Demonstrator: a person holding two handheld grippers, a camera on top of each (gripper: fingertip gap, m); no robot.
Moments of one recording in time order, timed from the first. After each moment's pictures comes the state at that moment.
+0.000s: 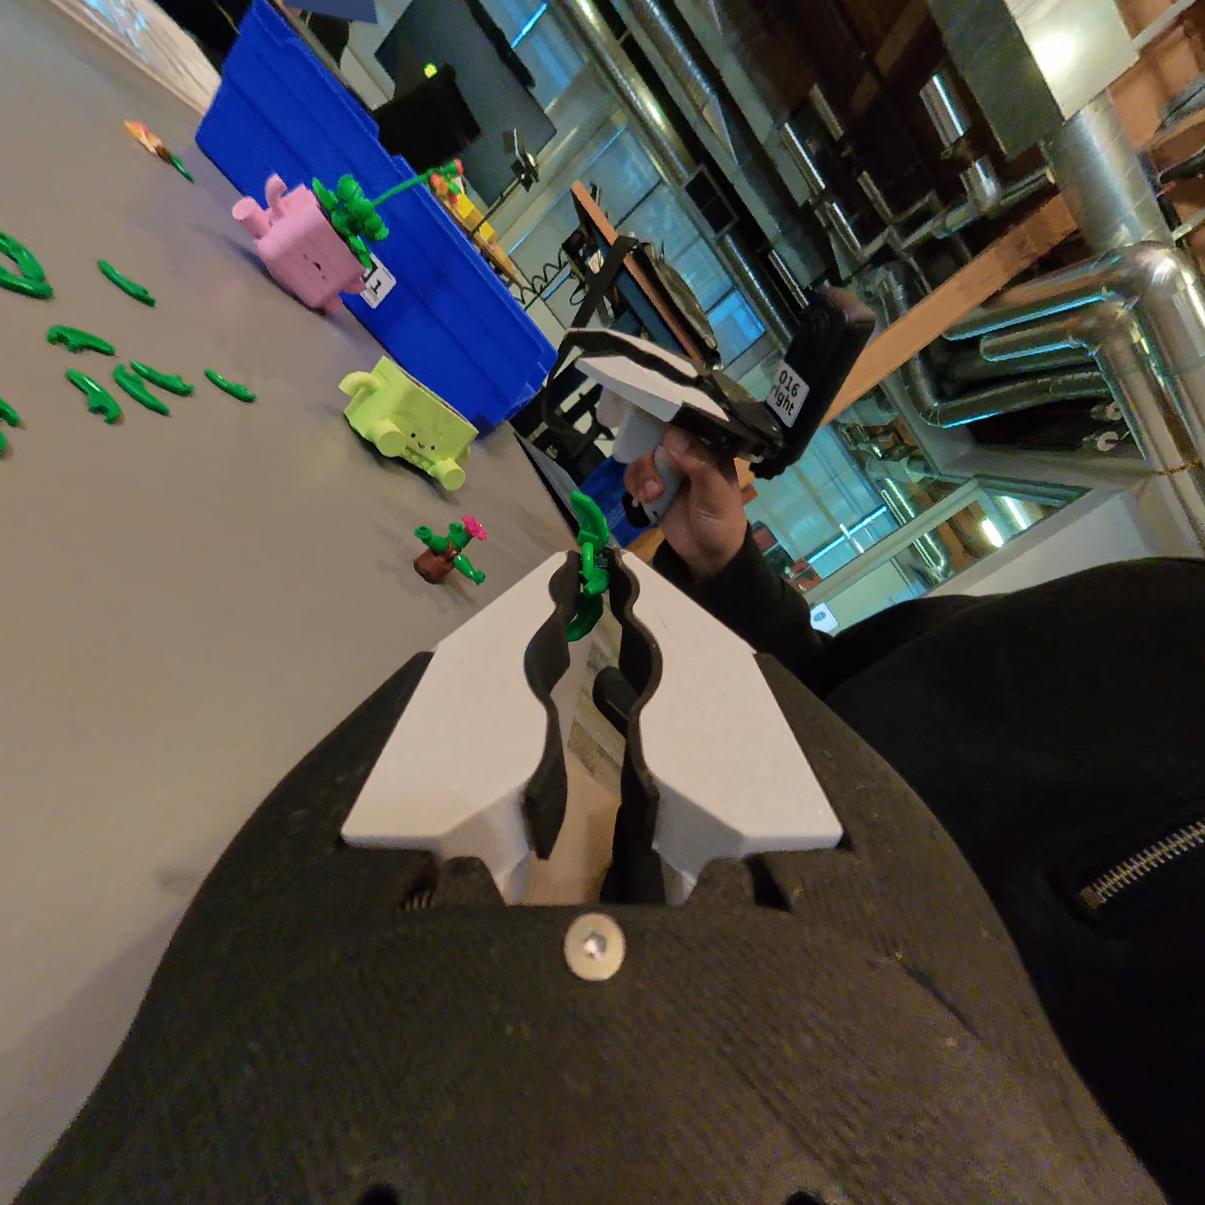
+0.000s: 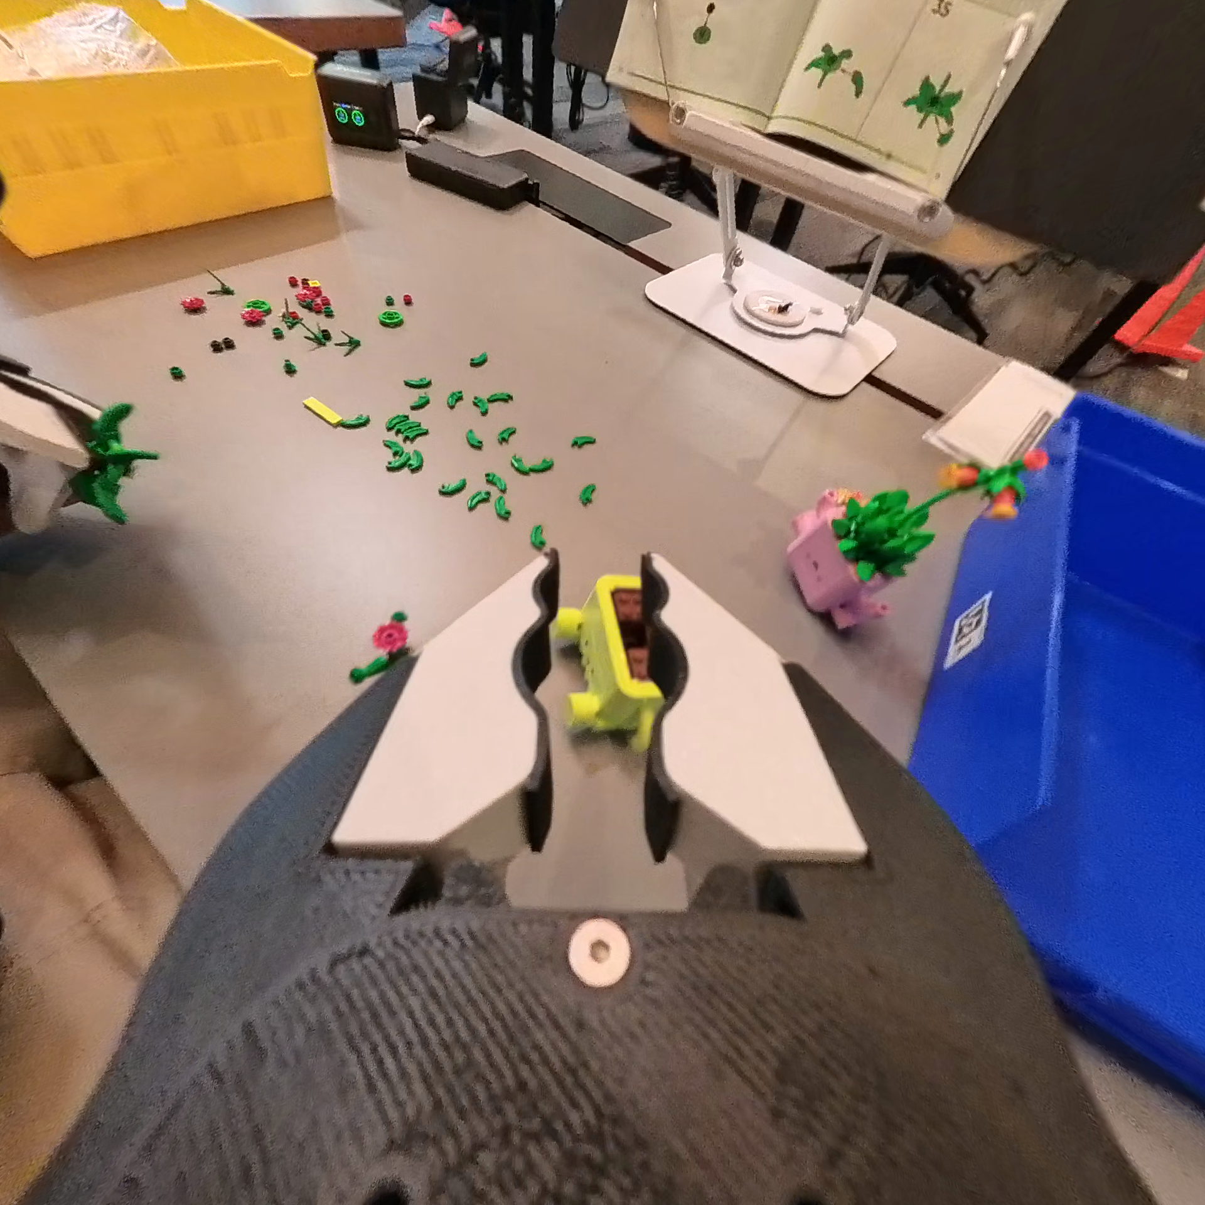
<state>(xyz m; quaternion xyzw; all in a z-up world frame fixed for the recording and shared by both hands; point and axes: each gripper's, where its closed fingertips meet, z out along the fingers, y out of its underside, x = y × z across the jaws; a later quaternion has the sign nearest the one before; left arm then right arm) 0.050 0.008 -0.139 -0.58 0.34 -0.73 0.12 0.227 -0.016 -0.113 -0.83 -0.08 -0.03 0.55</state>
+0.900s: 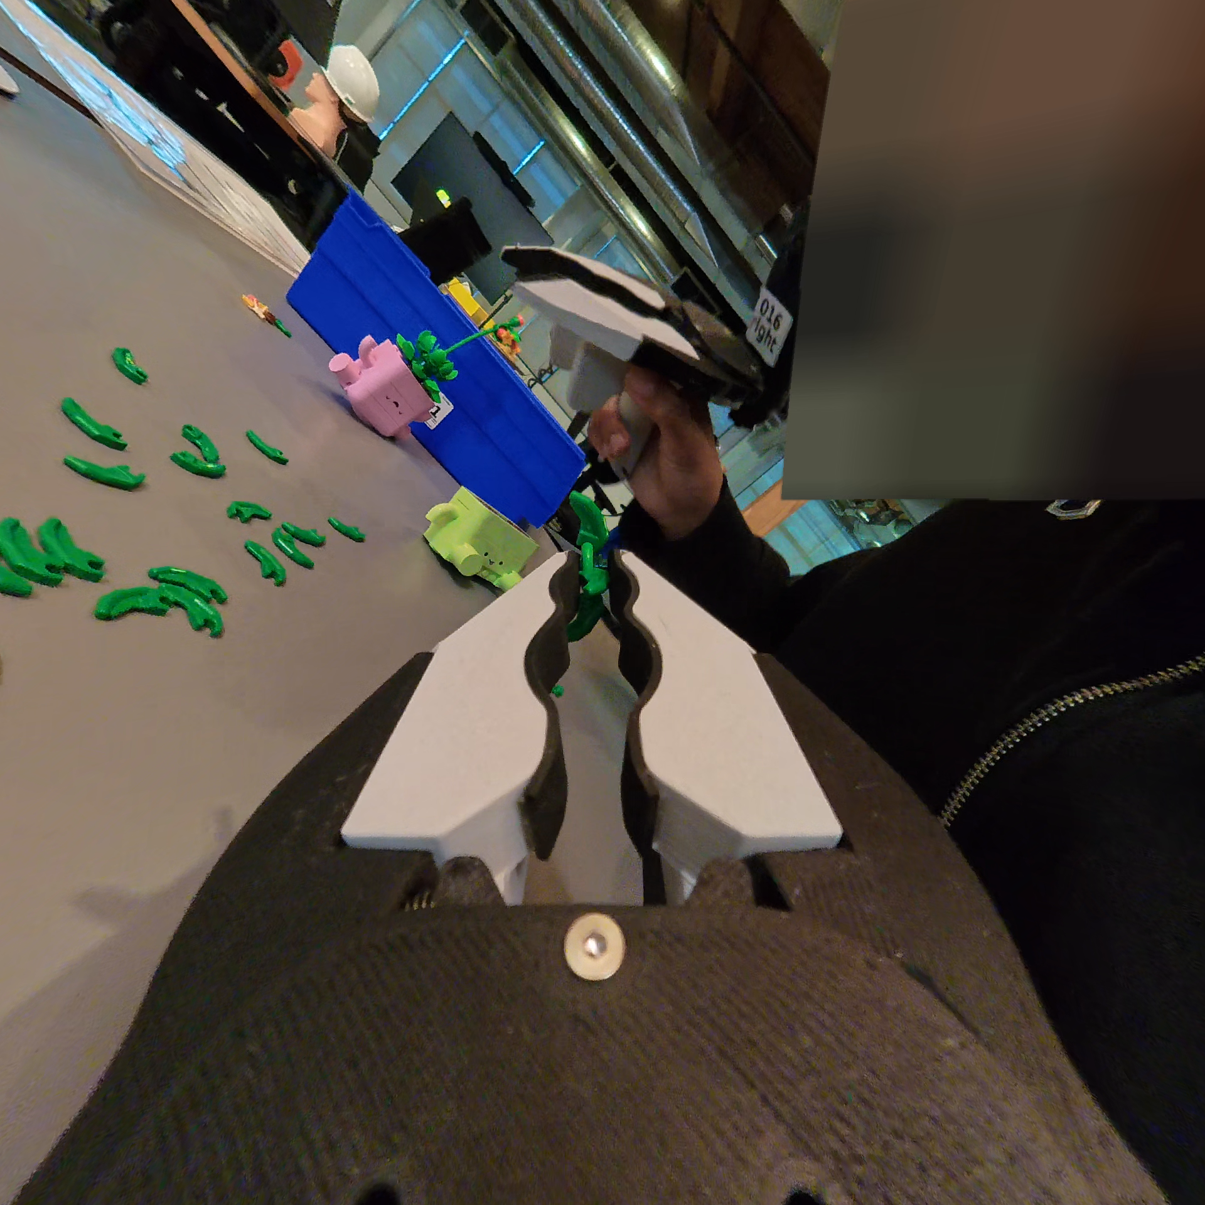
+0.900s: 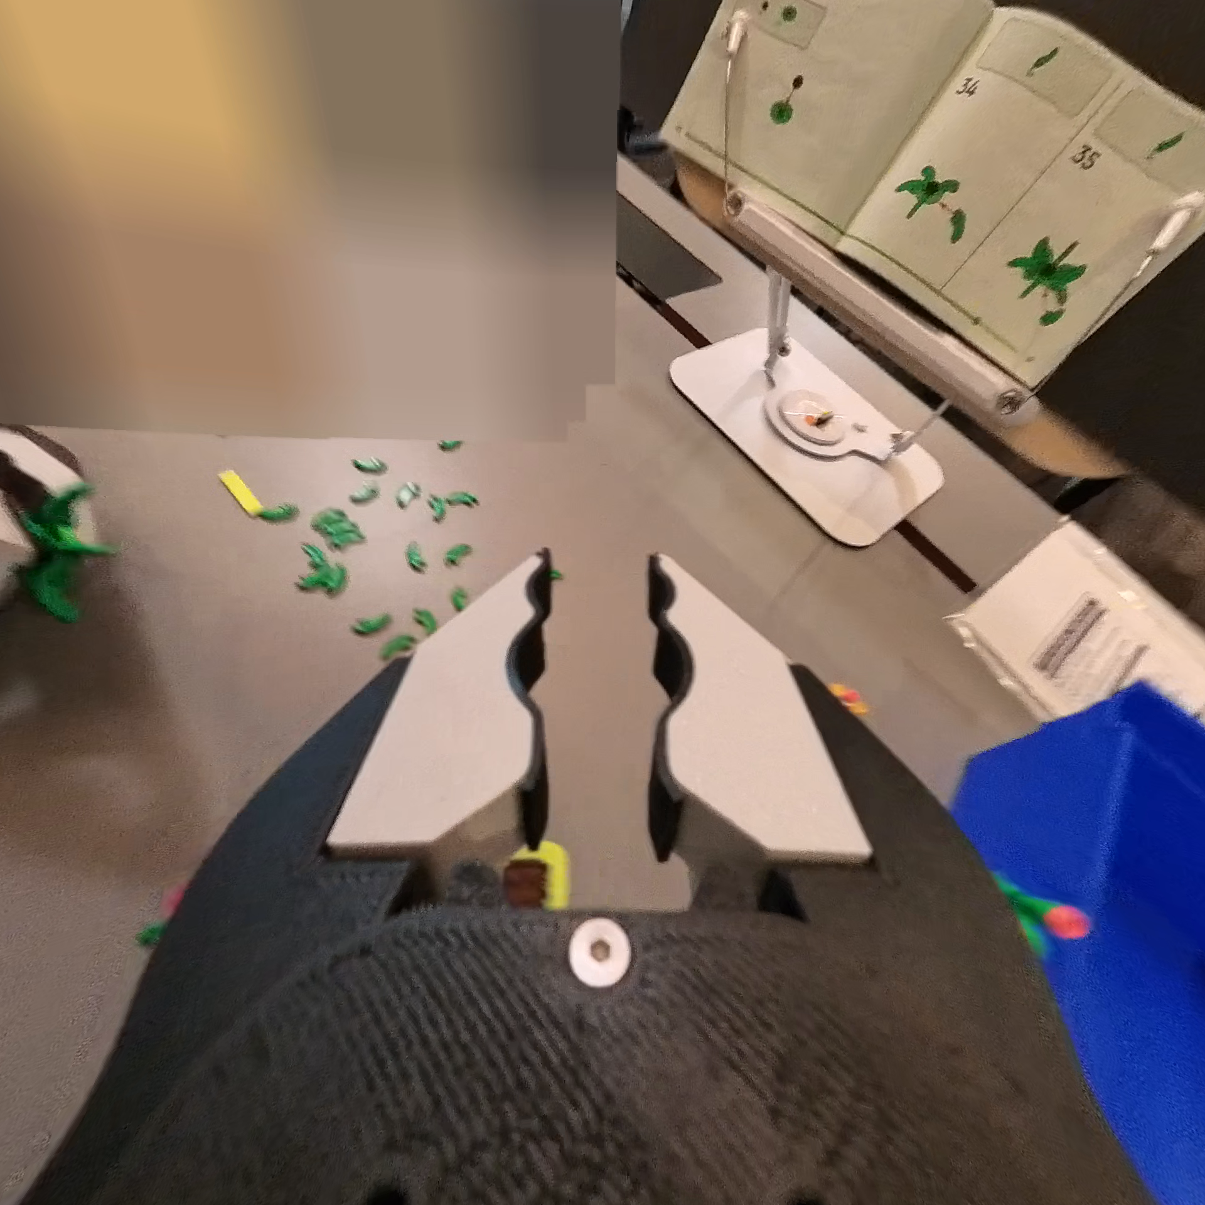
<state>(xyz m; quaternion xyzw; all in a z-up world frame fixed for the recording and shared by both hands) 0.076 0.066 -0.136 -0.56 0.29 -0.76 0.16 0.231 0.114 -0.096 -0.83 -0.17 -0.02 0.52</state>
